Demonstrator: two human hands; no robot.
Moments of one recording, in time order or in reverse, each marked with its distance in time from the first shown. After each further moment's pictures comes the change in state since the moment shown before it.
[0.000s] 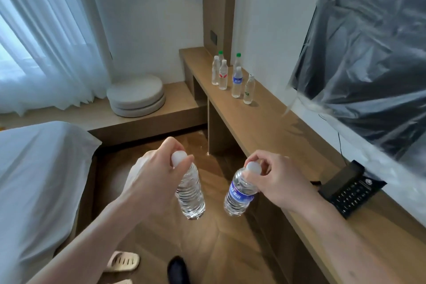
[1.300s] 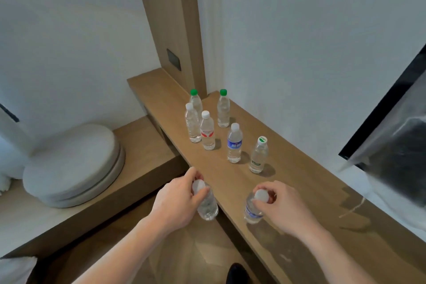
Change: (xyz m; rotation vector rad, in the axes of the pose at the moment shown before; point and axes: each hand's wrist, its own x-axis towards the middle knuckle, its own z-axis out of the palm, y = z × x) left_hand 0.657 -0.089 0.213 0.105 -0.457 0.178; right_hand 0.591 0.141 -0.005 0.178 0.114 0.437
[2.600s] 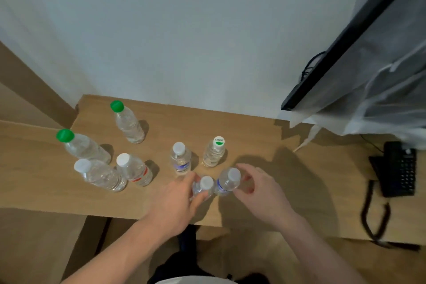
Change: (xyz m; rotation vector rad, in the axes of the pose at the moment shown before) left_hand 0.263 -0.018 0.029 0.157 -0.576 0.766; right_hand 0.113 -0.041 0.058 0.064 0.410 0.687
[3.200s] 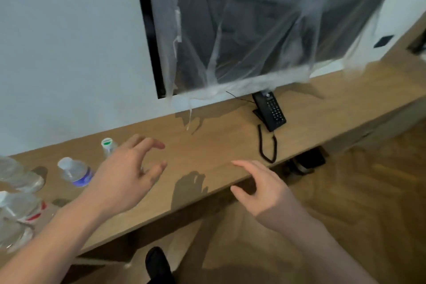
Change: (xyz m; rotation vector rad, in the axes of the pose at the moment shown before) left_hand -0.070 0.184 -0.025 0.076 0.087 0.526; right_hand -0.273 0.130 -0.066 0.111 0.419 0.139
